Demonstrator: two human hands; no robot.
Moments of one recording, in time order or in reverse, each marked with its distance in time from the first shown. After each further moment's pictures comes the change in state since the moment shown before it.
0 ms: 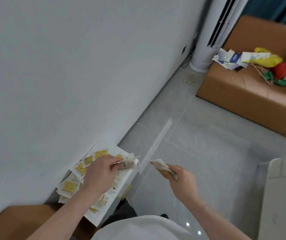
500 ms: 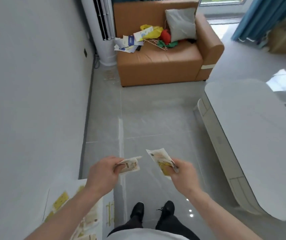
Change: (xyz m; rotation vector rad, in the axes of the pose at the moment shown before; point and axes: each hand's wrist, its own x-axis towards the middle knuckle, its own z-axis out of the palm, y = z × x) left_hand 0.046 0.160 0.061 0.121 -0.428 0.616; right_hand -0.125 0.062 -0.060 0.275 0.449 0.555
